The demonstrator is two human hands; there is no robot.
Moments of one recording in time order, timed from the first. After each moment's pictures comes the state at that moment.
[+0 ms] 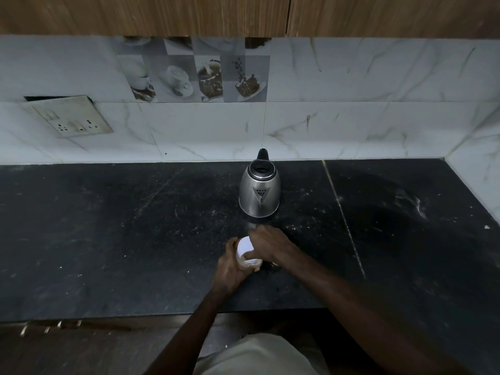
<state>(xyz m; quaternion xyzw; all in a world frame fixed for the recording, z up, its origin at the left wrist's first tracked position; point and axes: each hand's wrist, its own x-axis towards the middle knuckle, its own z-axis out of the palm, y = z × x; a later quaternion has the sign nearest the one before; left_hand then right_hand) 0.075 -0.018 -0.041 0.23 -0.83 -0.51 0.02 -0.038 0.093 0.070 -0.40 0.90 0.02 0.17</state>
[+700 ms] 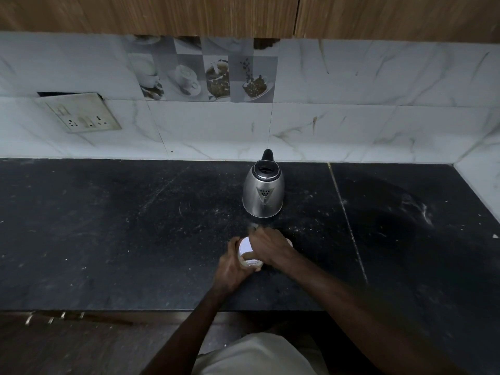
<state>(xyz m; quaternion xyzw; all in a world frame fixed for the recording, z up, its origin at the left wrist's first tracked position) 0.076 -0.013 -0.034 0.24 -0.83 -0.50 0.02 -0.033 0.089 0.061 -0.42 0.90 0.05 0.12</state>
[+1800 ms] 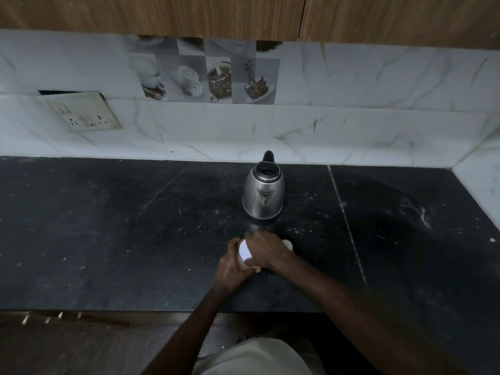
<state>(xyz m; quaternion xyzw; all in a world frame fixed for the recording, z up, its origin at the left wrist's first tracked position) 0.077 -0.014 -0.032 0.24 -0.83 -0.51 0.01 -0.028 0.084 0.064 -0.44 0.88 0.09 0.16</state>
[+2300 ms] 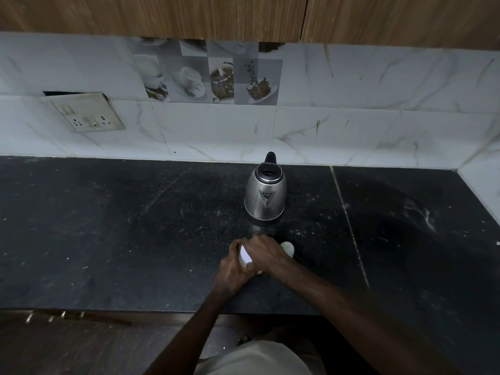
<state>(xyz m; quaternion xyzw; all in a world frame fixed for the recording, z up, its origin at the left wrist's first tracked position) 0.077 -0.013 -0.033 0.24 -0.83 -0.50 0.01 -0.023 0.076 0.063 -0.44 0.87 0.12 0.17</state>
